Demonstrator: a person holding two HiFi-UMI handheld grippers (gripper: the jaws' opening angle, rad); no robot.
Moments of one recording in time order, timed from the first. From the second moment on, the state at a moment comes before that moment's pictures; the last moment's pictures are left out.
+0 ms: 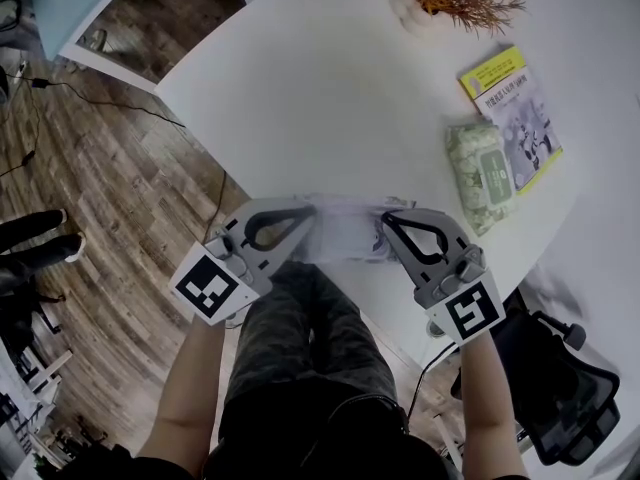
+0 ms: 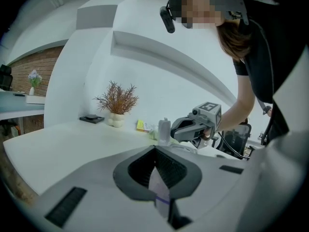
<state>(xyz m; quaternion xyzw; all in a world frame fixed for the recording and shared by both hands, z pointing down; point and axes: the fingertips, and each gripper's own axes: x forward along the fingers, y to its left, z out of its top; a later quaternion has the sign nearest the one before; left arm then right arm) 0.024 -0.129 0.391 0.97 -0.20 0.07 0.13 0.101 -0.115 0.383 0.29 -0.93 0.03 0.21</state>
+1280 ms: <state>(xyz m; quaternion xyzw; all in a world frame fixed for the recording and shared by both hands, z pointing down) 0.009 -0.138 0.417 0.96 -0.23 0.08 0.17 0.099 -0.147 0.400 0.28 -0.94 0.08 0.21</state>
